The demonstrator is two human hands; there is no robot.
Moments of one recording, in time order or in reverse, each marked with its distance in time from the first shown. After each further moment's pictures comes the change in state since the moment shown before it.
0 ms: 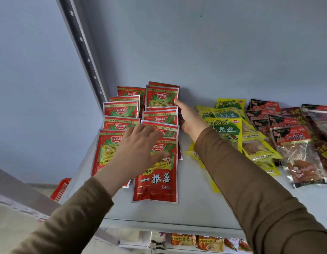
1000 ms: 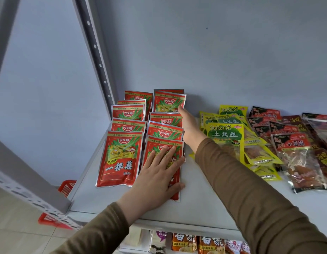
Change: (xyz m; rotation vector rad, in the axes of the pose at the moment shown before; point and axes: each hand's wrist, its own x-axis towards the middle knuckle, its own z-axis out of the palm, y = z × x) left_hand -0.037 0.038 0.058 -0.114 -0.045 0.111; right_hand -0.018 0.012 0.012 0.020 0.020 -0.048
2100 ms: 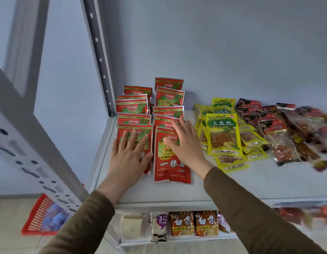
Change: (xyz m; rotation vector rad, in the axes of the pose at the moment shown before) left_hand -0.034 -0.103 -0.001 -0.052 0.099 -0.261; right_hand -0.116 0.056 0.017 -1.346 0.161 -0.438
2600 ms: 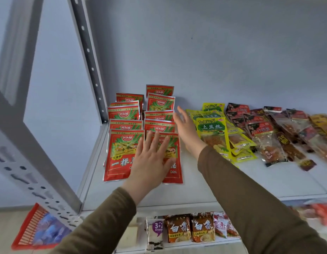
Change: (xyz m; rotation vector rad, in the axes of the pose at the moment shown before) left_hand 0.010 0.079 -0.004 0.055 0.065 0.210; right_hand 0.036 -0.004 -0.049 0.834 0.091 0.259
